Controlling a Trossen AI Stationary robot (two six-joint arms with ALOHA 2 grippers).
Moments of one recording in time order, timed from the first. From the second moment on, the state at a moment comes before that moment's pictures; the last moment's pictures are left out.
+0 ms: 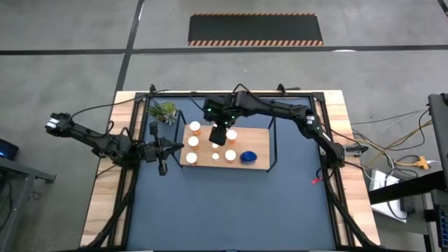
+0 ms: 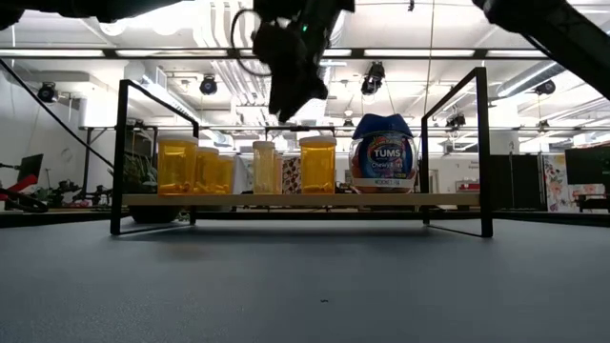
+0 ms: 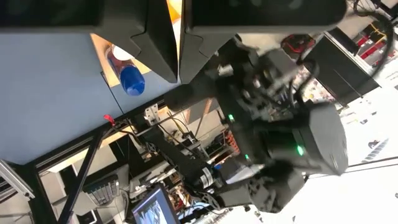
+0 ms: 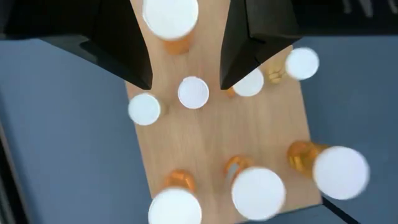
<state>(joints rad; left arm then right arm) -0.36 0.57 0.41 0.23 -0.52 0.58 -0.20 2.25 2.33 -1.21 -0.05 0.07</state>
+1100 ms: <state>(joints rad) -0.36 0.57 0.41 0.23 -0.52 0.58 -0.19 2.15 2.19 -1.21 -0.05 -0.02</state>
